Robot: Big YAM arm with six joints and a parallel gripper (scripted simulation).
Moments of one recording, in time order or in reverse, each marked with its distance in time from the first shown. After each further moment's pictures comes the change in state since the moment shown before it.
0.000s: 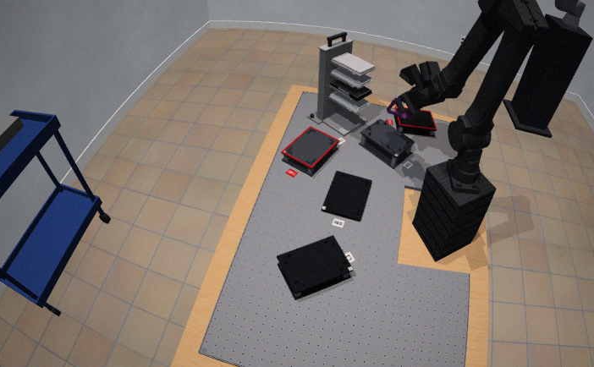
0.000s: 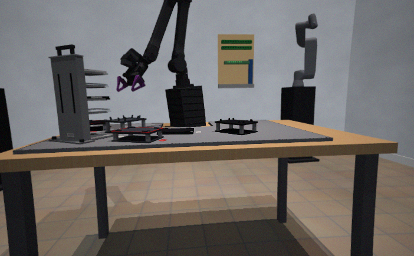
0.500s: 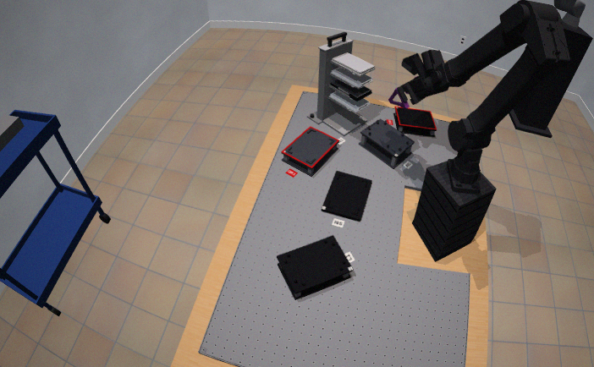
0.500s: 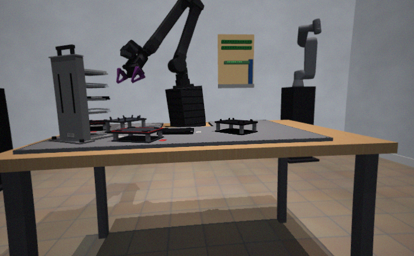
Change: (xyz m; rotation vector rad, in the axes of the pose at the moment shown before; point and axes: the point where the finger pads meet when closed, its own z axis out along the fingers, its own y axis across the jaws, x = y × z) arm -0.028 0.001 -0.030 -0.003 0.006 0.003
